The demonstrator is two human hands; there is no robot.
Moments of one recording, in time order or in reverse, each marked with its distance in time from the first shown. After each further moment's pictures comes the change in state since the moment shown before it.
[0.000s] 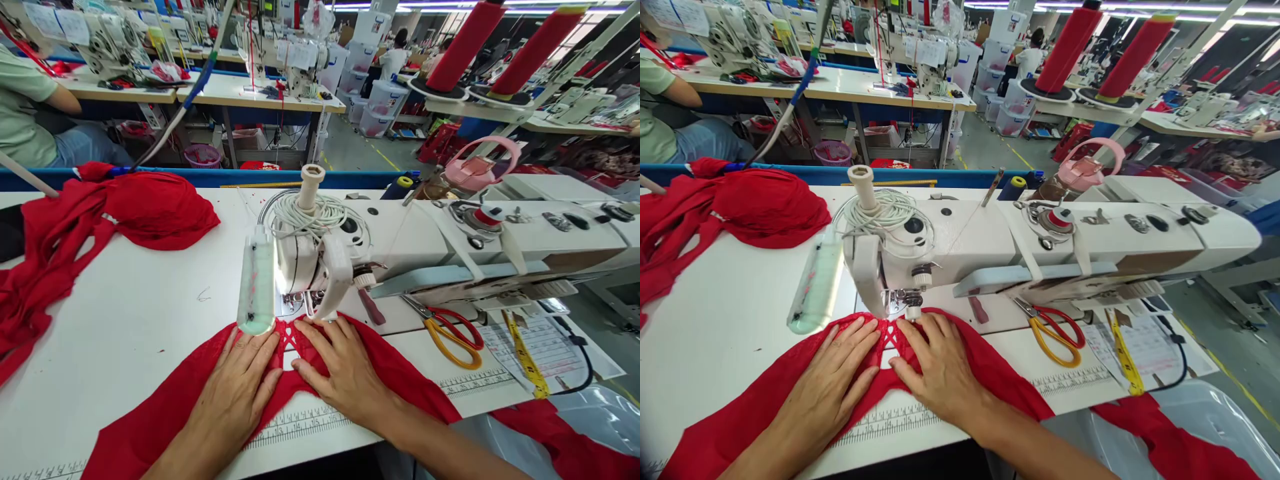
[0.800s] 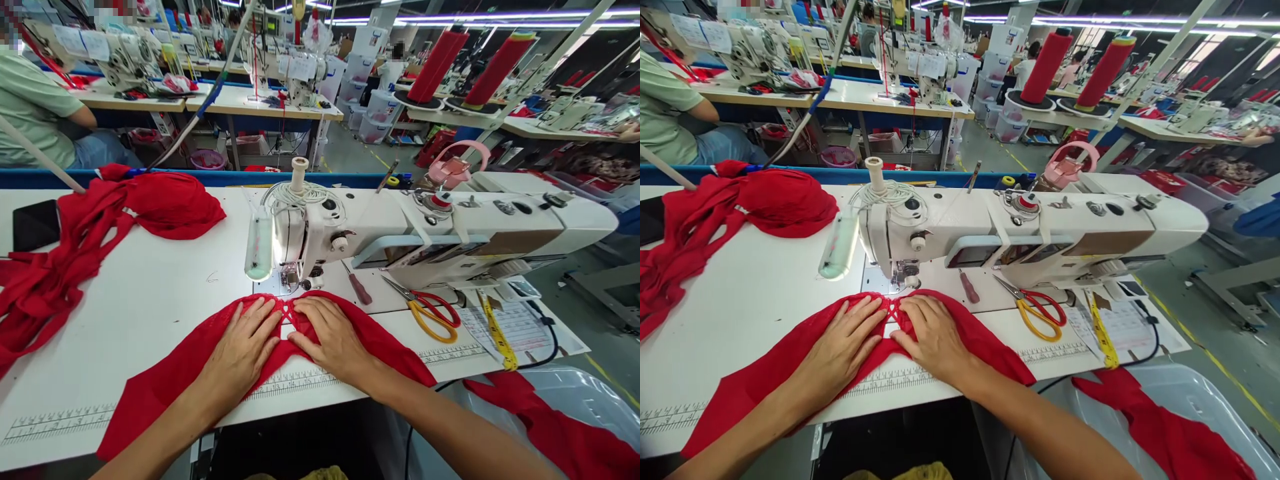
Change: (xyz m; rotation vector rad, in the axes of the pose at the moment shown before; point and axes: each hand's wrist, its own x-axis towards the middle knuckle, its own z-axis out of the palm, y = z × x) left_hand -0.002 0.003 -0.004 -0.100 -0.061 -0.023; right_hand -0.002 -0.002 -0.001 0.137 0.064 -0.116
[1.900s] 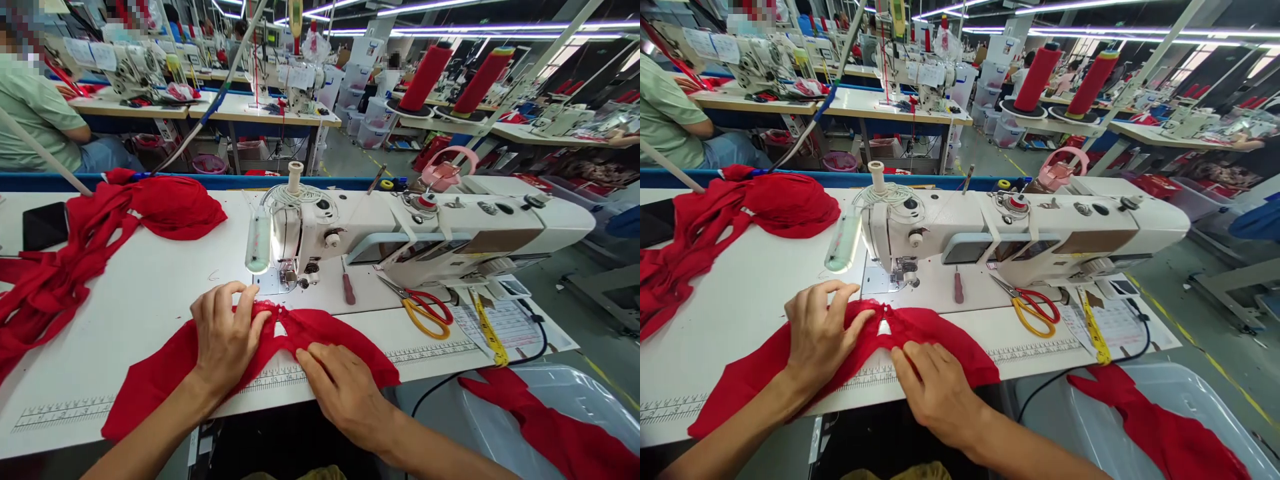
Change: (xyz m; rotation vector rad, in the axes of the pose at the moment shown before) left_hand 0.020 0.018 -0.027 0.271 0.440 -0.147; right_hand -0.052 -0.049 -0.024 -0.307 0.097 -0.286
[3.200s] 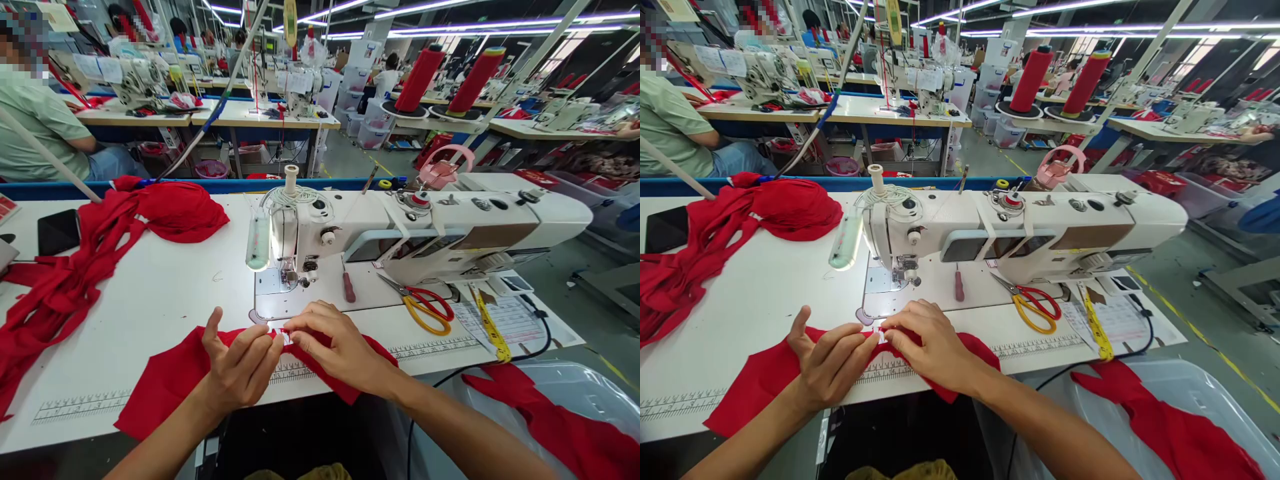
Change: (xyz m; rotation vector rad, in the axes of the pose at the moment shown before) left_hand -0.011 0.012 -0.016 -0.097 0.249 0.503; right_hand 0.052 0.029 -0.010 0.654 -0.128 0.344
